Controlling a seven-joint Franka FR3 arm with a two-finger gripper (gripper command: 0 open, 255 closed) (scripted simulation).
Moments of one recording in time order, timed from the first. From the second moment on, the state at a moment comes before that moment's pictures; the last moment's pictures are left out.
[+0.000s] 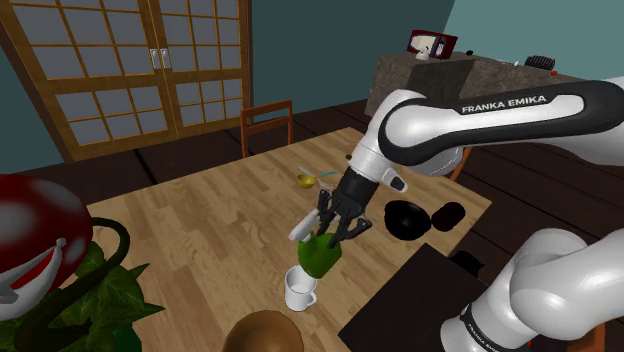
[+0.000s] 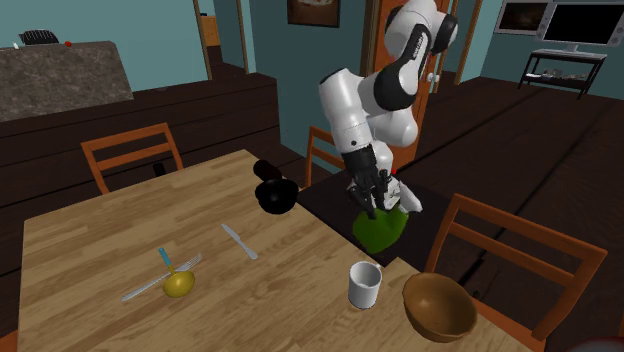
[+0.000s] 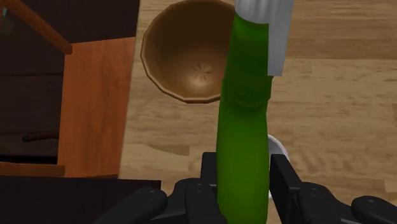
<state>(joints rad) 0.03 -0.51 0.34 -2.61 0.81 2.15 1.48</state>
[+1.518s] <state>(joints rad) 0.16 -0.25 0.68 -2.53 0.96 2.53 1.68</state>
